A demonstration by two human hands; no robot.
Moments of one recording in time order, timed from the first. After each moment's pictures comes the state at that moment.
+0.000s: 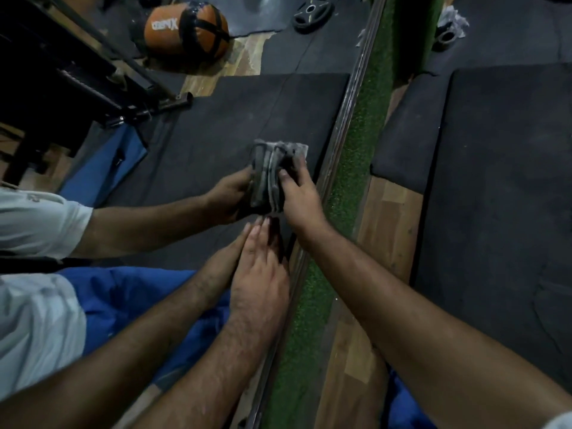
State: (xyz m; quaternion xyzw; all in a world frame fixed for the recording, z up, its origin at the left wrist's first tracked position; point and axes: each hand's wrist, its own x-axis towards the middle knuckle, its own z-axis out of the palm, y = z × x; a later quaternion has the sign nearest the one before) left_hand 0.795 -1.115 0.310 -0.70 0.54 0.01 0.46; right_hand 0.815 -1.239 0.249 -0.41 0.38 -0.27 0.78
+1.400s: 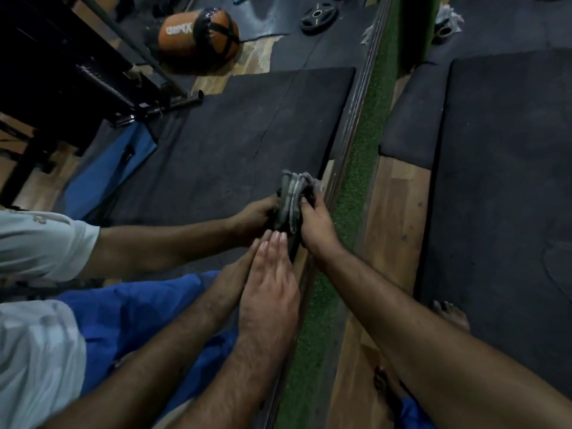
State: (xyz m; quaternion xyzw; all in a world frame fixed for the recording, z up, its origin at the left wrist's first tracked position) left_hand 0.756 -0.899 0.307 -0.72 0.55 -0.01 0.42; right_hand 0.770 -1.025 0.211 -0.39 0.44 -0.25 0.77
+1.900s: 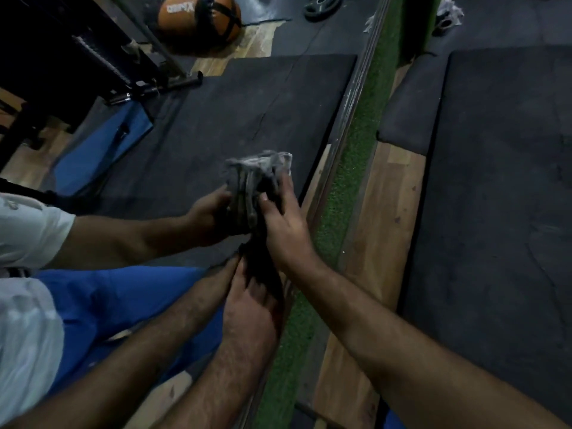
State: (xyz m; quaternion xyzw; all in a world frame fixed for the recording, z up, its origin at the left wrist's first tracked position) left_hand 0.728 -0.798 0.297 -0.70 0.55 0.06 0.45; right_hand 0.732 -0.909 0.261 -0.51 0.32 -0.31 0.74
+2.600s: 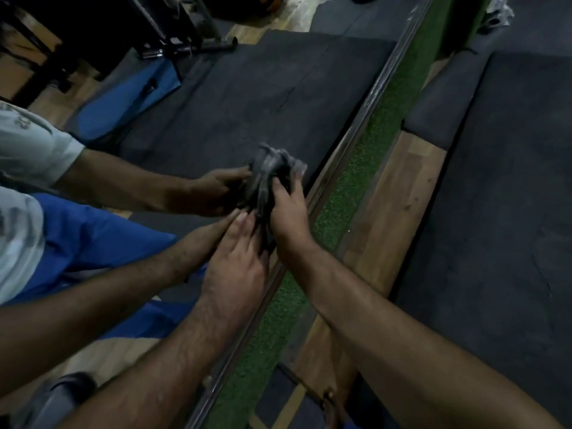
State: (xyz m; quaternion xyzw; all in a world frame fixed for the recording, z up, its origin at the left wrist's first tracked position) left_hand 0.705 -0.699 0.306 -0.71 0.54 -0.03 0.45; right_hand 0.709 -0.805 0.262 -0.41 0.38 -0.23 0.80
